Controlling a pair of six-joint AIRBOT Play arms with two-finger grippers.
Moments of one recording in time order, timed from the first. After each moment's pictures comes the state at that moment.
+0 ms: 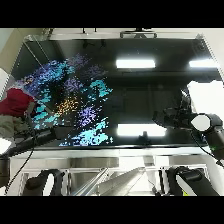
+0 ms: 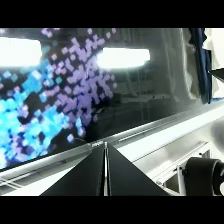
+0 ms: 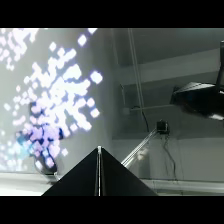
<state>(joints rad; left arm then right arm) 0.21 -0.51 0.49 0.63 -1.29 -1.24 0.14 -0.78 0.67 -1.16 1.02 1.85</state>
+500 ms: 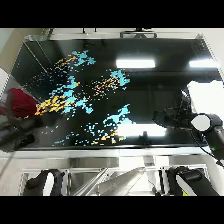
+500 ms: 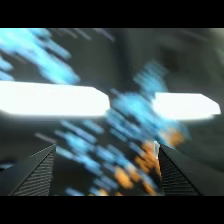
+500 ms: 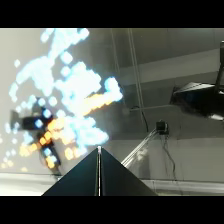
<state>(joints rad) 0.36 -0.59 0.73 0.88 -1.16 -1.23 0.14 -0.78 0.67 -1.16 1.02 1.85</state>
